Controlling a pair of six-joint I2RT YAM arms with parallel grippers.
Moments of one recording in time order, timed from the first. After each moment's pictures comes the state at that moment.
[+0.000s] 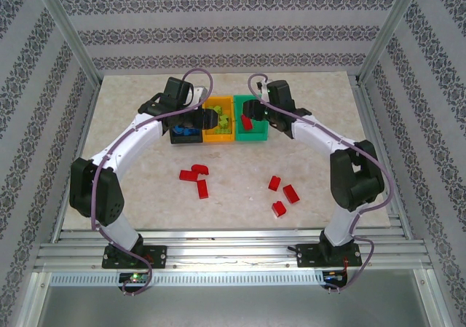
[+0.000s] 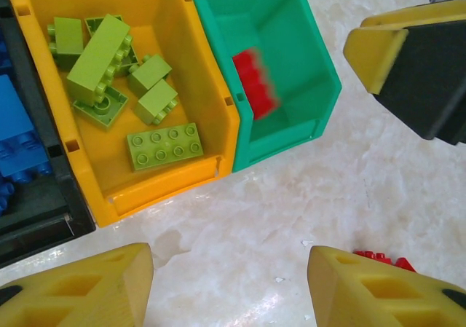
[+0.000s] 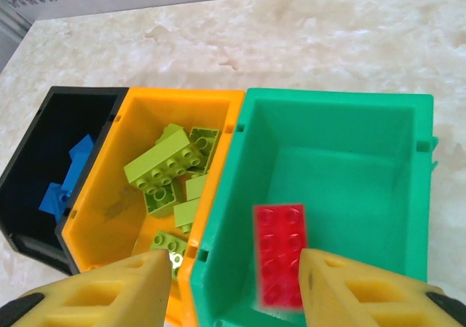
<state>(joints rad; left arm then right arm) -0.34 1.67 1.44 -0.62 0.34 -0.30 0.38 1.79 1.31 -0.13 -0.19 0.34</state>
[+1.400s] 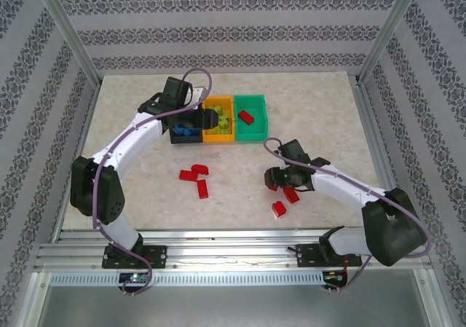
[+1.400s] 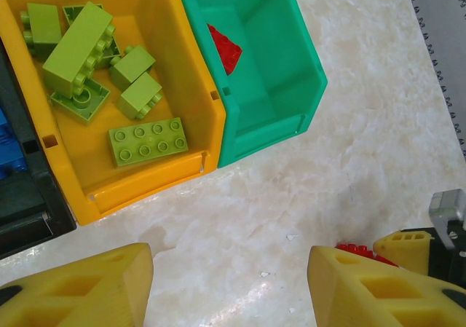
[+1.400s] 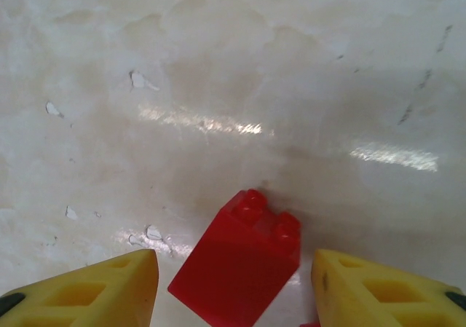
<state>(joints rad) -0.33 1.68 1.44 -0.62 0.39 -0.31 0.48 1.33 0.67 -0.48 -0.11 0.40</state>
